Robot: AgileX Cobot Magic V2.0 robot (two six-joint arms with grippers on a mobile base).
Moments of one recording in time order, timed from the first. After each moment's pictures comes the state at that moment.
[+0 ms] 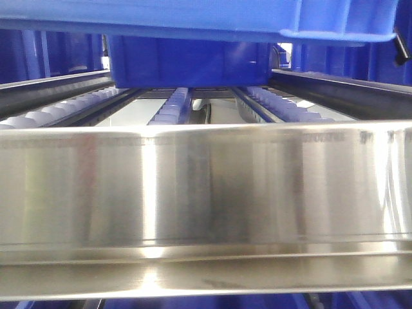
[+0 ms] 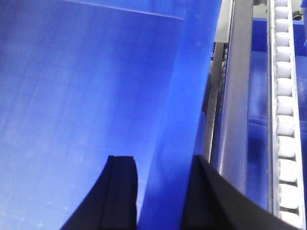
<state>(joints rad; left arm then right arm) -0.24 1.55 -1.97 0.00 1.25 -0.18 0.26 1.67 -2.05 0.08 1.27 0.15</state>
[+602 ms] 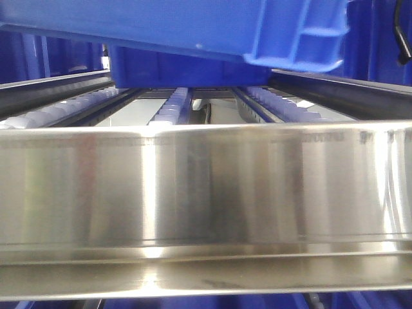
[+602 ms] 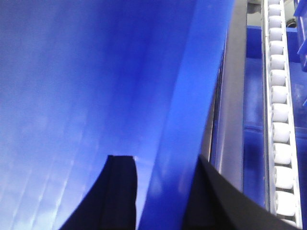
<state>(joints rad) -0.24 1.55 -1.97 0.00 1.08 -0.16 0.26 1.67 -2.05 0.07 1.24 0.15</state>
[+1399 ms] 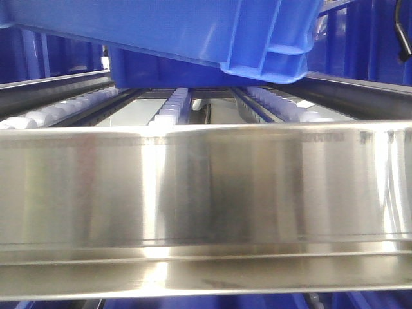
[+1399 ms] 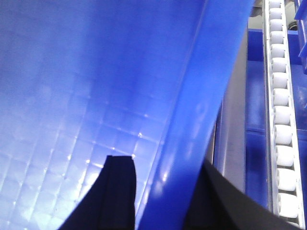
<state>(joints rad) -0.24 1.55 -1.96 0.01 0.98 -0.15 0.26 1.67 -2.06 0.08 1.24 0.16</state>
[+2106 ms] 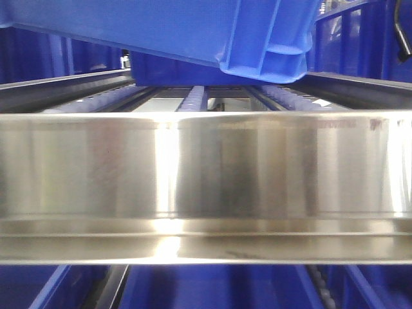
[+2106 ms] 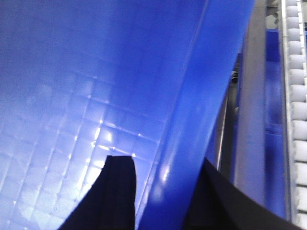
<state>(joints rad) -0.24 1.55 -1.96 0.01 0.97 -0.15 0.26 1.67 -2.06 0.08 1.24 0.16</state>
